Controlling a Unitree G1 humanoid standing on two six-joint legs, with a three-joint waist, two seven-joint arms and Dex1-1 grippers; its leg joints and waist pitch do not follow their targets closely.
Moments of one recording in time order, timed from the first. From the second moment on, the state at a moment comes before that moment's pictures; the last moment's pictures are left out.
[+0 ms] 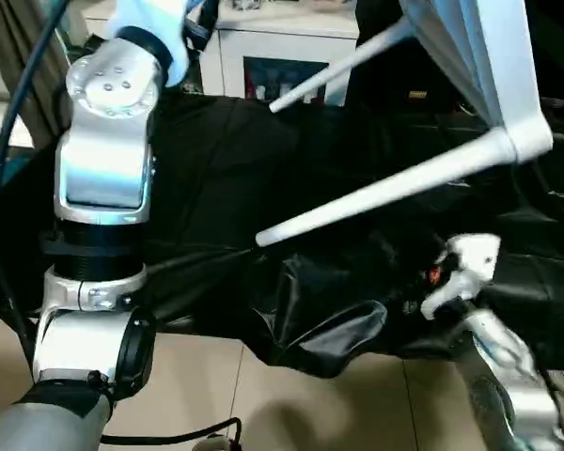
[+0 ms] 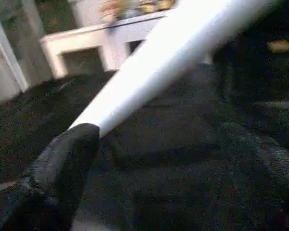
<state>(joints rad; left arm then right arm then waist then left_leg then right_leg) -0.98 0.26 0.08 0.00 0.25 0.59 -0.27 -0.13 -0.14 -0.11 0.01 0.41 0.17 0.27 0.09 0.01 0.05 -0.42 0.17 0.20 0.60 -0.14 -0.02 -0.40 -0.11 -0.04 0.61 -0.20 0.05</state>
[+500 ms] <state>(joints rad) -0.97 0.26 0.08 -0.04 0.24 0.61 -0.27 -0.57 -0.08 -0.22 0.48 0.51 0.17 0.29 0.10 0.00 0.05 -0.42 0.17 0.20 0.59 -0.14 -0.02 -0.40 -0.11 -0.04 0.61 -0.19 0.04</state>
